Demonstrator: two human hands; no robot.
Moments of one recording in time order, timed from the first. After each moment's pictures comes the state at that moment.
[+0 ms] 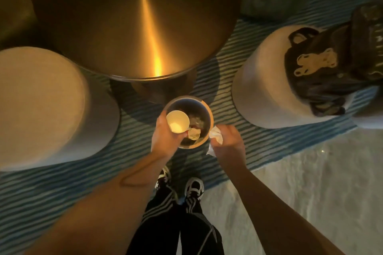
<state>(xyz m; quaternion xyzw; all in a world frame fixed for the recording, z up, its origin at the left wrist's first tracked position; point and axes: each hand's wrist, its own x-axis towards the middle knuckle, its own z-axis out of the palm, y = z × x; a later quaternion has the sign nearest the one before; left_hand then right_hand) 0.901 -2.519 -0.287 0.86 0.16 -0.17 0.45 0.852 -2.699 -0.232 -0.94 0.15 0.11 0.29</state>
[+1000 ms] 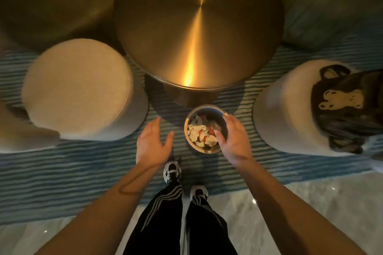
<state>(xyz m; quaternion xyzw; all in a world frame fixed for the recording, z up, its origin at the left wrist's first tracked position) 0.861 -2.414 -0.163 0.93 0.15 -0.11 0.30 0.902 -2.647 -0.177 -0.96 0.01 0.16 0.24</state>
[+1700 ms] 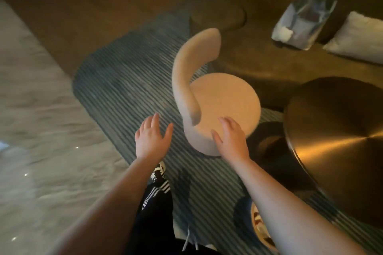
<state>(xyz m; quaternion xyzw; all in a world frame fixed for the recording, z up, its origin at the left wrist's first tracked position) 0.646 -2.165 -0.039 0.80 0.56 0.11 0.21 0.844 -2.286 -0.041 -0.83 -0.48 0.18 0.23</state>
